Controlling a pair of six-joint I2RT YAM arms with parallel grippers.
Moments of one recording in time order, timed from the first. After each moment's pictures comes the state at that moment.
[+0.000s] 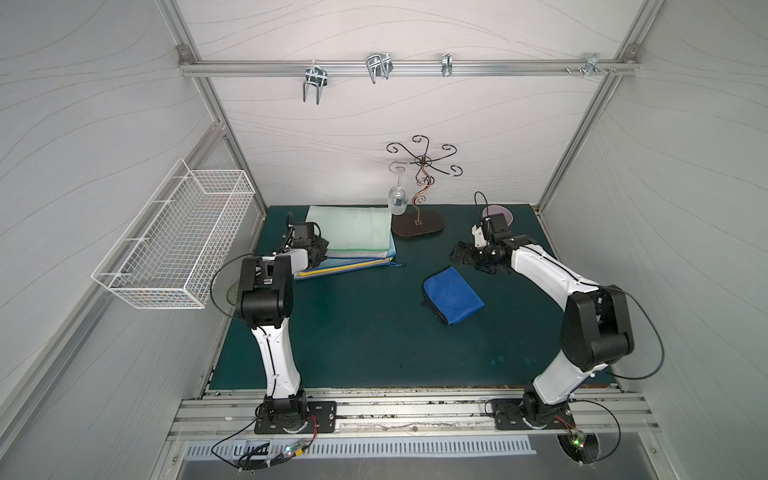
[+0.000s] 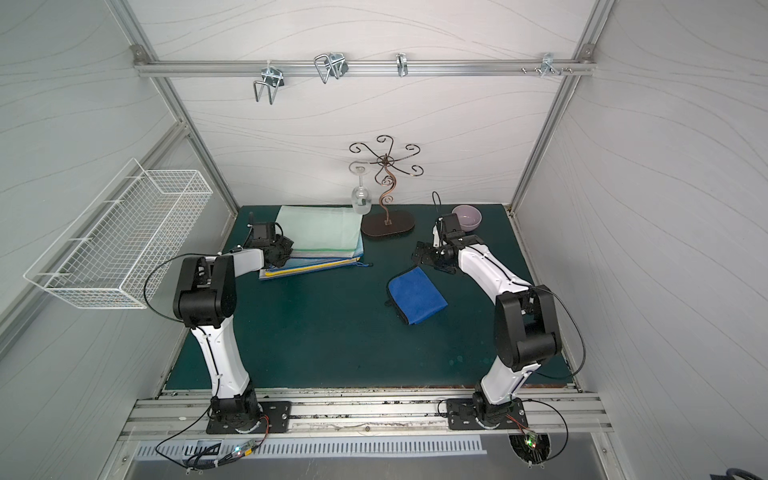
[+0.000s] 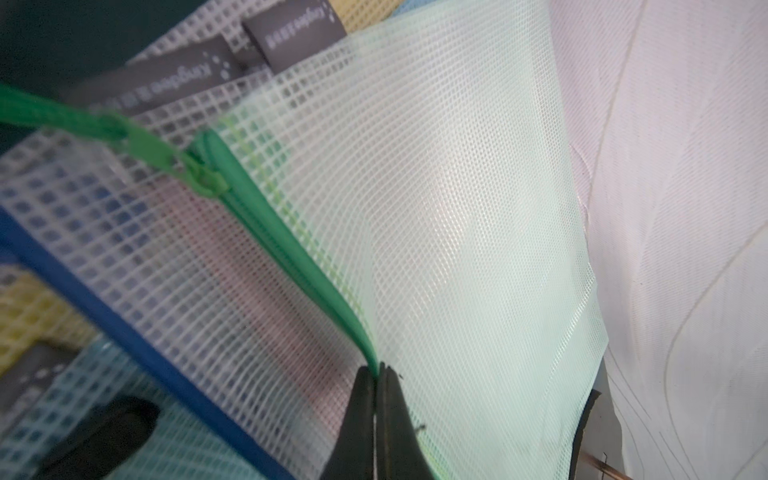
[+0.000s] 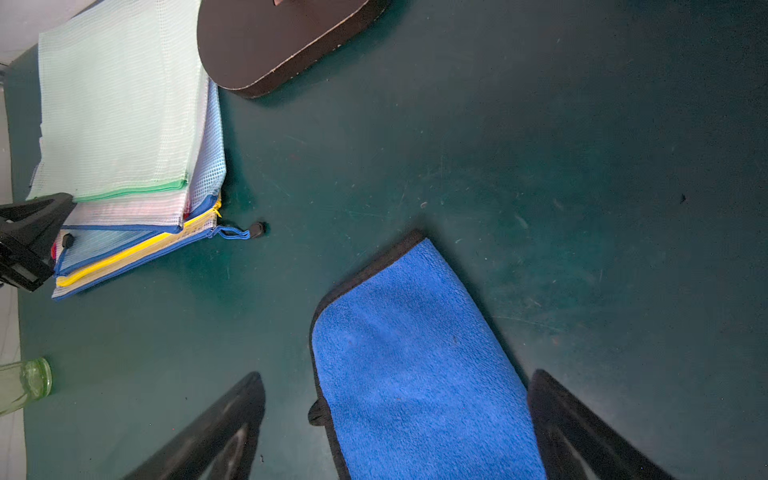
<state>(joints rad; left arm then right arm) 0.05 2.05 1.26 0.00 0.08 -1.05 0.32 1.67 1.27 -0.59 -0.21 0.42</state>
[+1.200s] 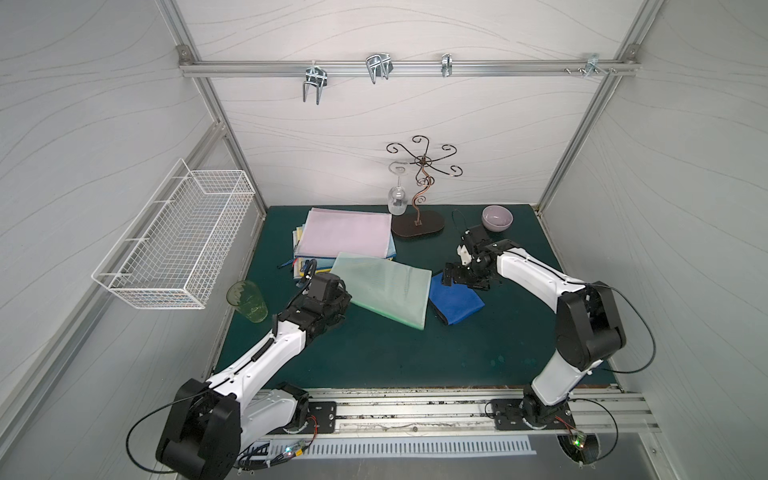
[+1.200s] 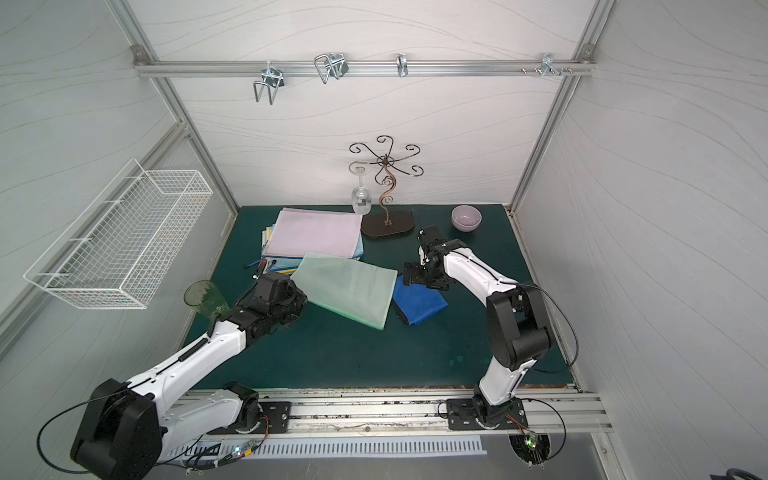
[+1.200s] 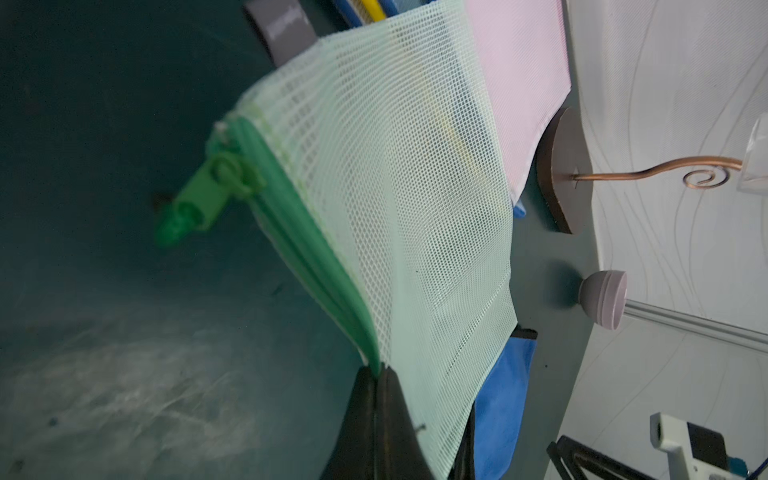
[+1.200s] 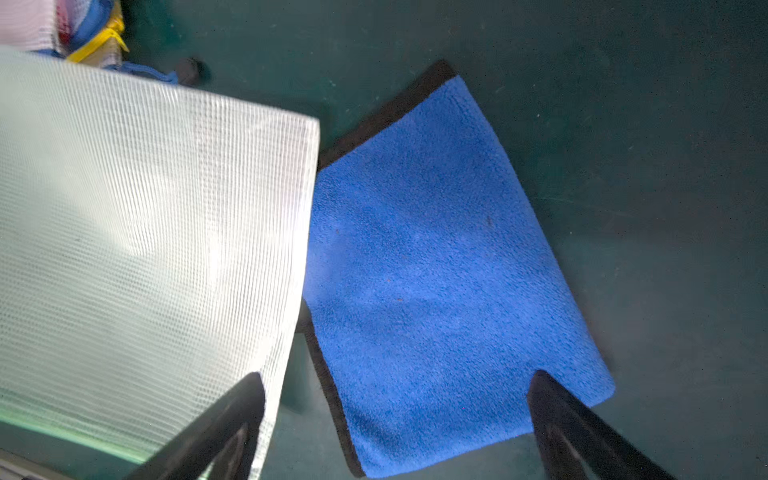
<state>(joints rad) -0.39 1.07 0.57 -0.33 -0.06 -1.31 0.44 1.71 1.25 -0.79 -0.15 0.40</state>
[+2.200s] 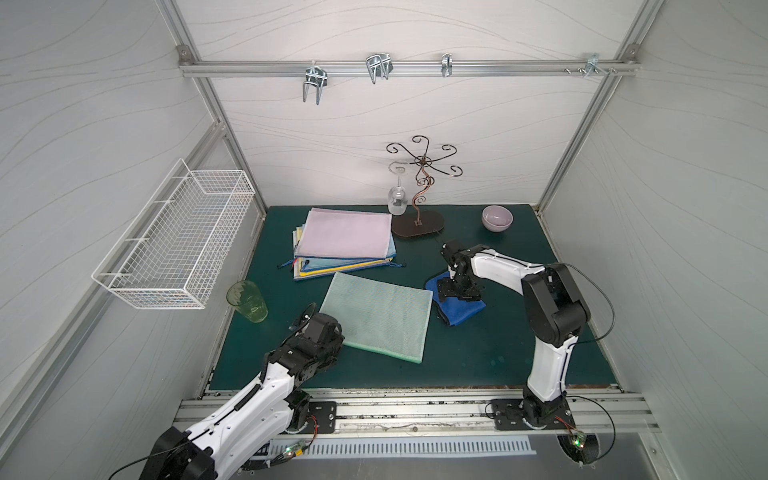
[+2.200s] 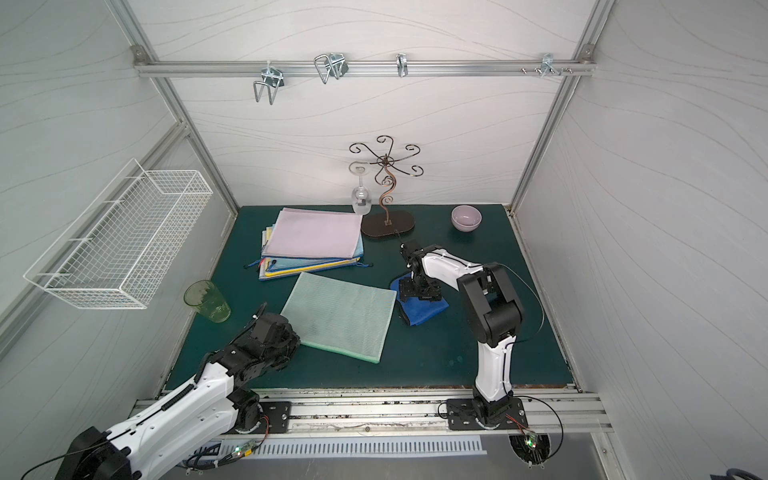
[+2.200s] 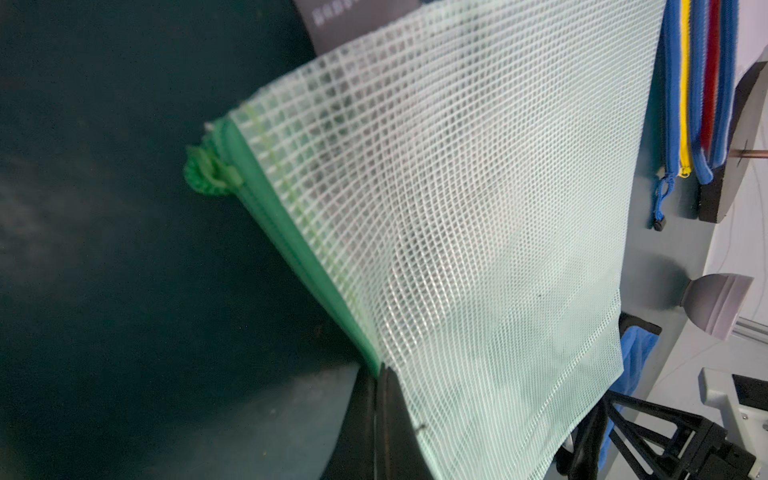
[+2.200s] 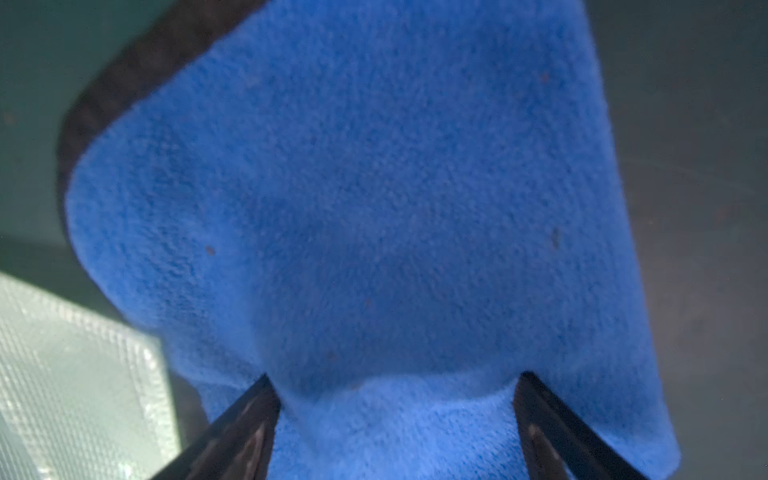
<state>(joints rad) -0.48 0.80 0.25 -0.45 -0.06 -1.46 0.51 1.92 1.28 -0.84 -0.02 0.43</state>
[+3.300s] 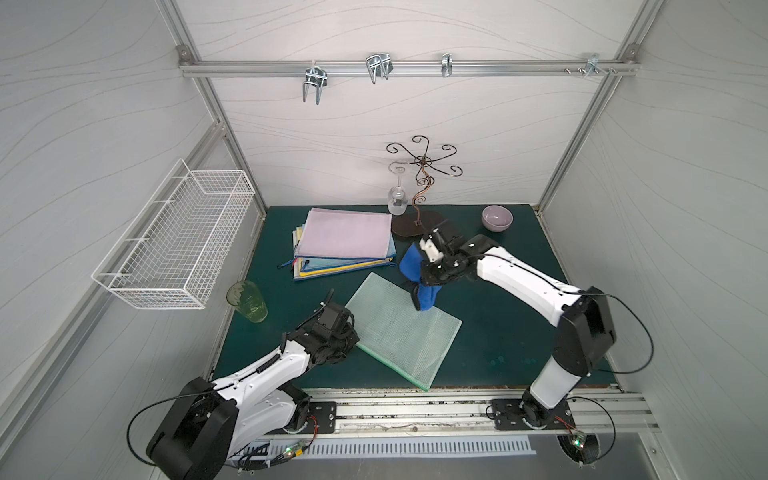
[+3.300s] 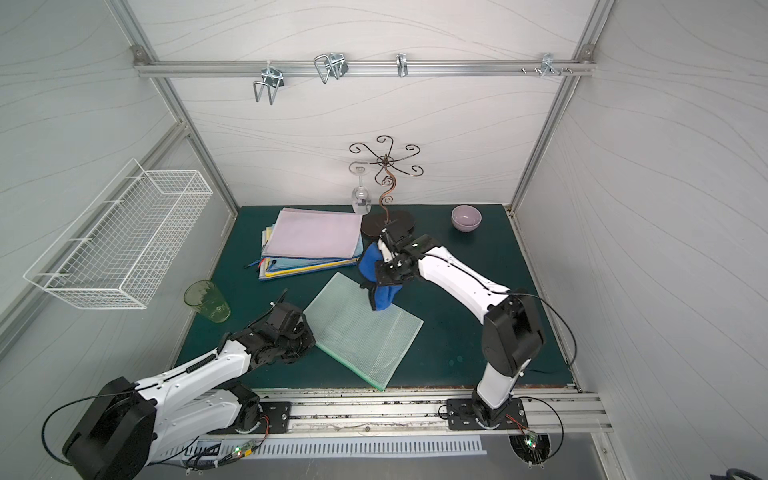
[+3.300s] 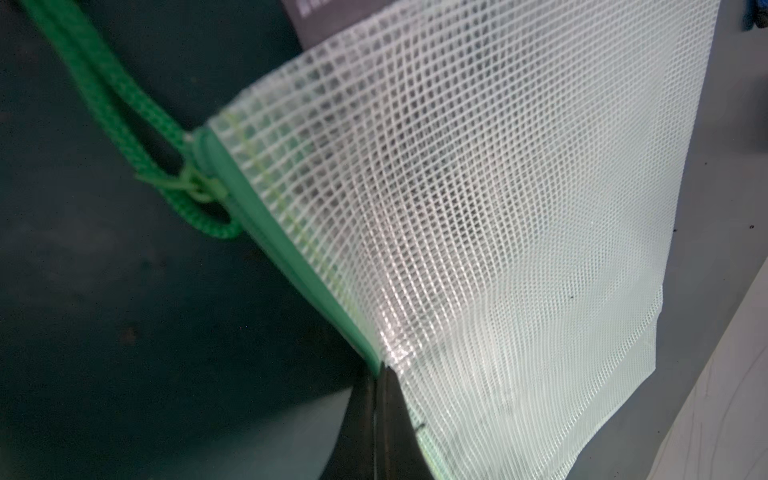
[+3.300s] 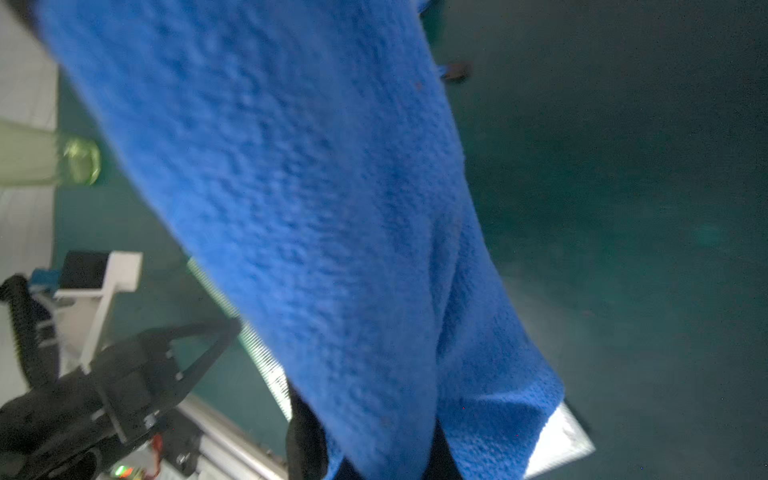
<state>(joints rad) -0.52 1.06 0.36 -0.38 0.09 -1.17 0.76 1.79 1.49 -0.81 -0.29 0.41</state>
